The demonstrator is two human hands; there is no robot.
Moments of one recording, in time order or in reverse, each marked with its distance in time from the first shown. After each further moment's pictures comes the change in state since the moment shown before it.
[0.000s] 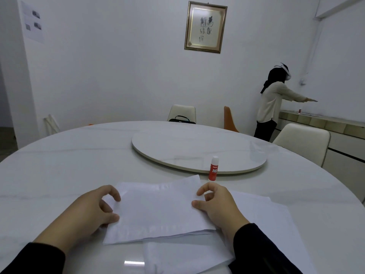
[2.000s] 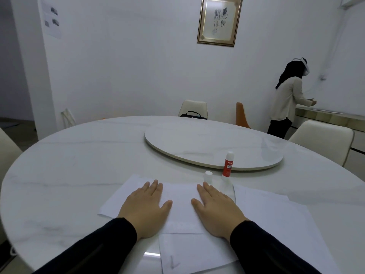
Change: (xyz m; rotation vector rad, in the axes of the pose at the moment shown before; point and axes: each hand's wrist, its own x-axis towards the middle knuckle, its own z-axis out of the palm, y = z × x) left_hand 0.023 0.017 0.077 0.558 -0.068 0.226; right_hand 0.000 0.008 0.029 -0.863 -0.272 -0.196
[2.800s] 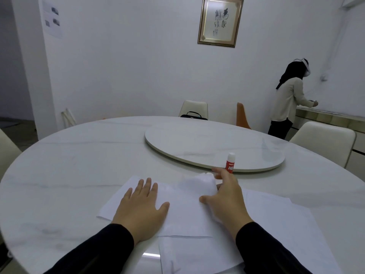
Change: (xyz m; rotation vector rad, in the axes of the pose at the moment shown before) left_hand -0.001 -0.005 0.002 -0.011 0.055 -0.086; right_hand 0.004 -0.003 -0.017 0.717 0.474 0.147
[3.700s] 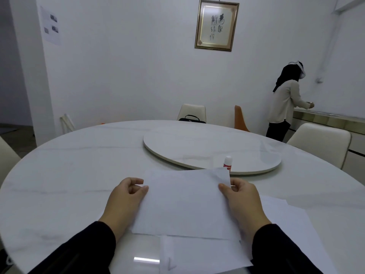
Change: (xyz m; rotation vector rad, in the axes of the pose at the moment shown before) left_hand 0.006 -0.019 -0.018 -1.140 0.319 -0.190; right_hand 0.007 0.017 -0.029 0.343 0.072 0.139
